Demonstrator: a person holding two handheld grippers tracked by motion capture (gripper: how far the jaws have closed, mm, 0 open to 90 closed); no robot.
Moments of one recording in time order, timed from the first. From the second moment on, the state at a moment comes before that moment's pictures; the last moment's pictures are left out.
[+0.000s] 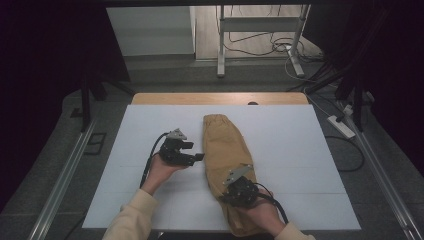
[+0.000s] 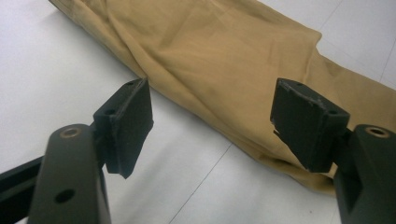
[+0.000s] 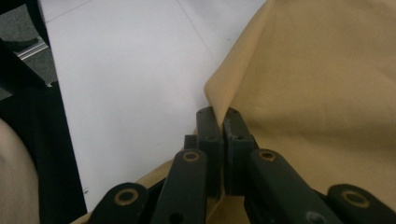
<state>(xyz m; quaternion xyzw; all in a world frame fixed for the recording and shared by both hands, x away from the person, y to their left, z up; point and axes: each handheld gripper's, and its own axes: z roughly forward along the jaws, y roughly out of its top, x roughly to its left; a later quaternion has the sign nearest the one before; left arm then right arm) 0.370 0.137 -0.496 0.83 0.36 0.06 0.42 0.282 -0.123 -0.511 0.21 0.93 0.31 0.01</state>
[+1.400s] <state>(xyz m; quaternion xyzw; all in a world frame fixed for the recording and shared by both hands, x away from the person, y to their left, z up) 0.370 0.136 -0.496 0.83 0.36 0.06 0.42 0.263 -0.105 -0.493 0.15 0.90 0.40 0.00</state>
